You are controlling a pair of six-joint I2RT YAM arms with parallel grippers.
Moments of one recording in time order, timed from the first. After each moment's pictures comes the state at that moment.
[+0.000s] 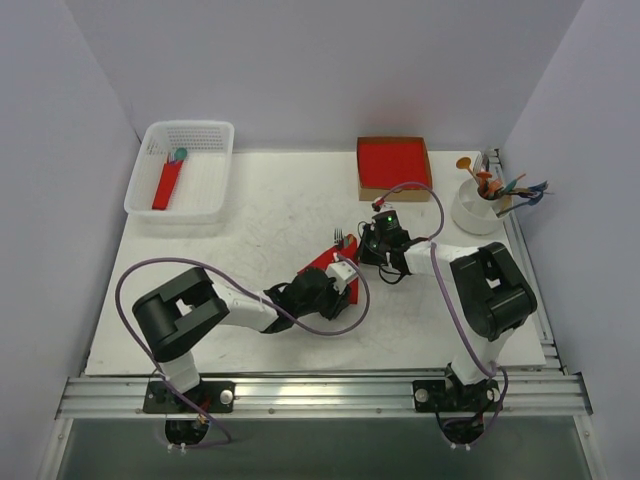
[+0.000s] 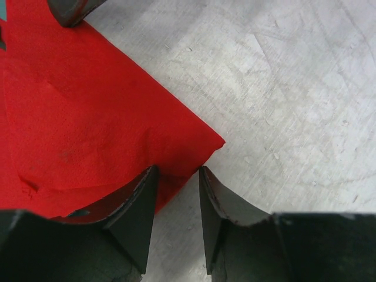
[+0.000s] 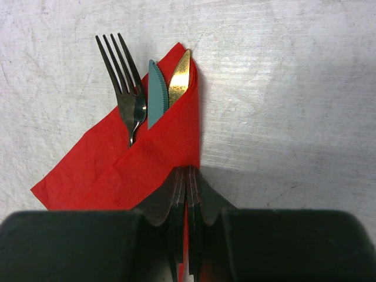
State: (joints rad) left arm -1.00 1.75 0.69 0.53 -0.02 -0.15; right arm 0.45 1.75 0.84 0.10 -0.07 0.55
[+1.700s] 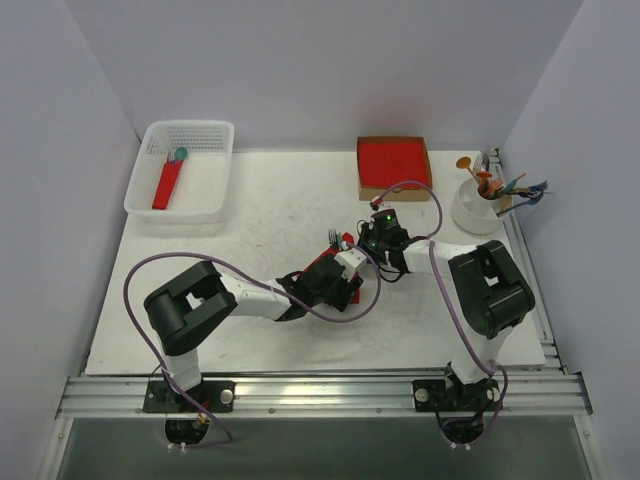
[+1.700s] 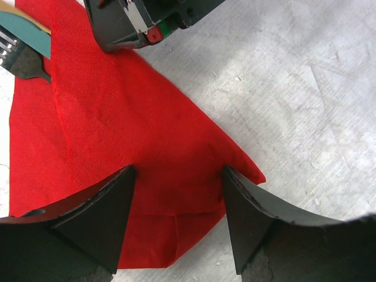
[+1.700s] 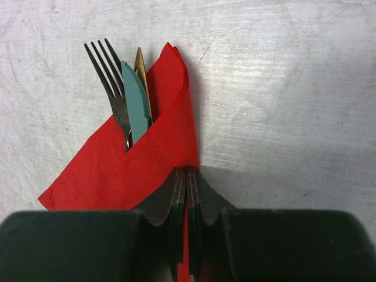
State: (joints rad) left arm -1.00 1.81 0.86 0.34 -0.16 -0.15; right arm 0.46 1.77 0.85 0.11 -0.09 0.55
